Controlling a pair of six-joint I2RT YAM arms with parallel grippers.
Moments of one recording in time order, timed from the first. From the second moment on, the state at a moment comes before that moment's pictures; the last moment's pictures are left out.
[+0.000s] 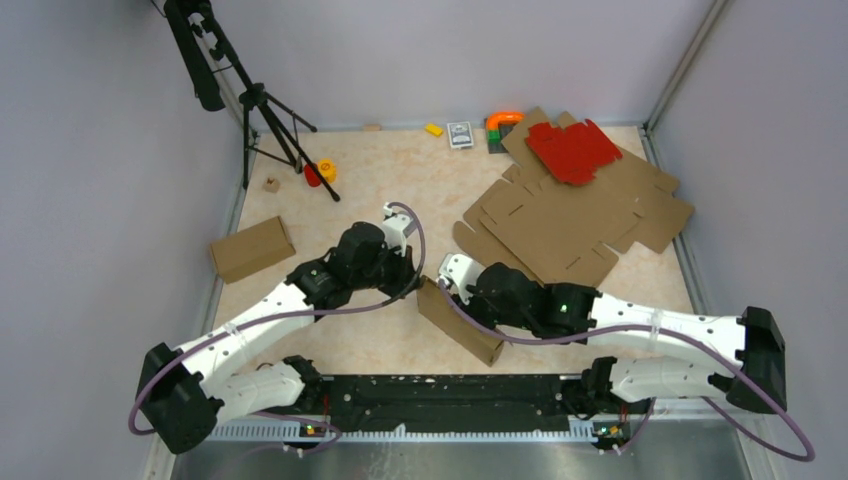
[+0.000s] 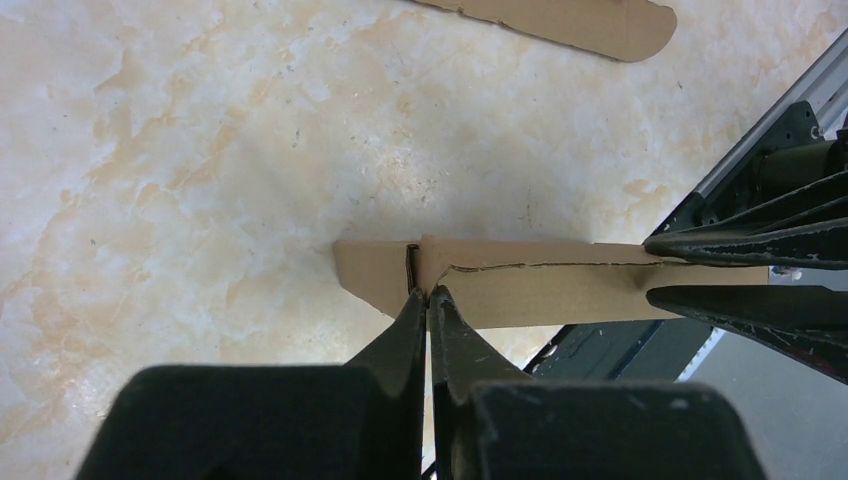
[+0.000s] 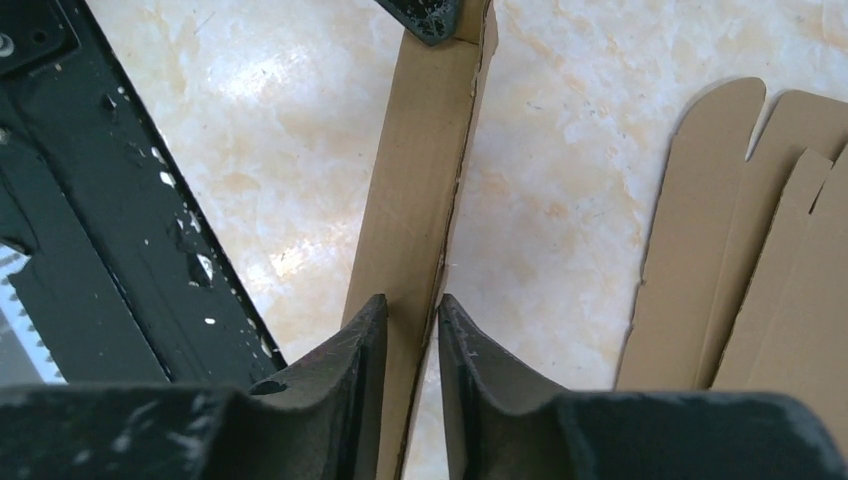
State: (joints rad) left arm -0.73 1.06 0.77 -0.36 0.21 -0.36; right arm 1.21 1.09 0.84 -0.44 0.17 0.01
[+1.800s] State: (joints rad) left arm -0.78 1.06 0.78 -0.37 0.16 -0.40; right arm 1.54 1.40 0.99 -0.54 0.84 0.17
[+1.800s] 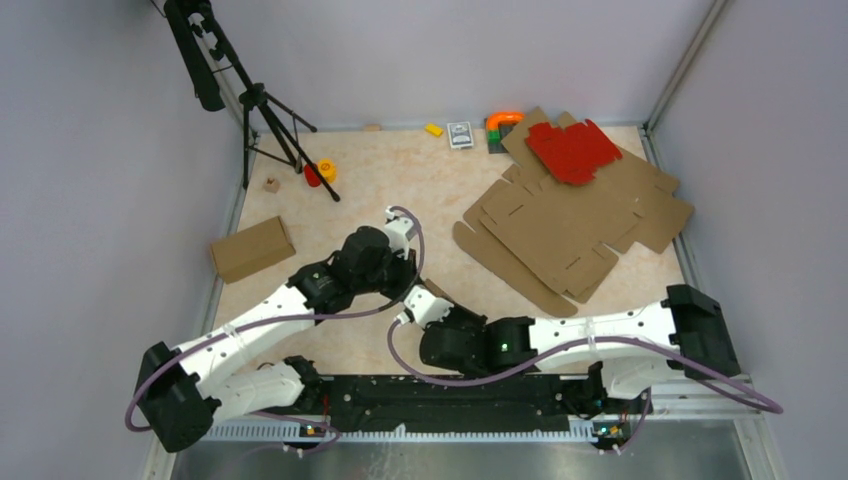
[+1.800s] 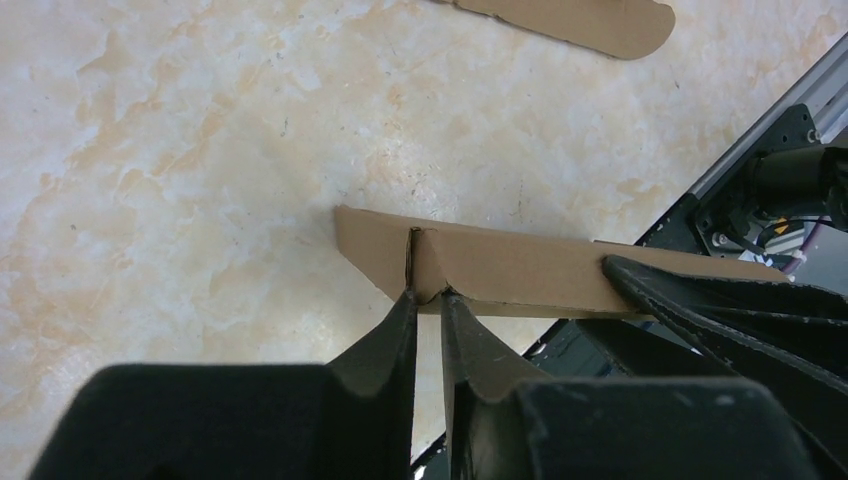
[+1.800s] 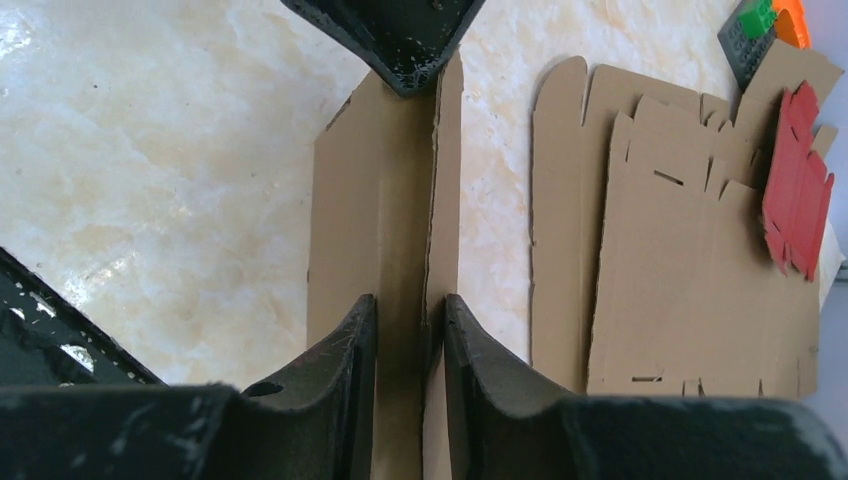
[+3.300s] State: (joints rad) left arm -0.71 1.05 0.62 -0.21 0.12 -0.65; right arm 1.54 1.24 0.80 -0.33 0.81 0.11
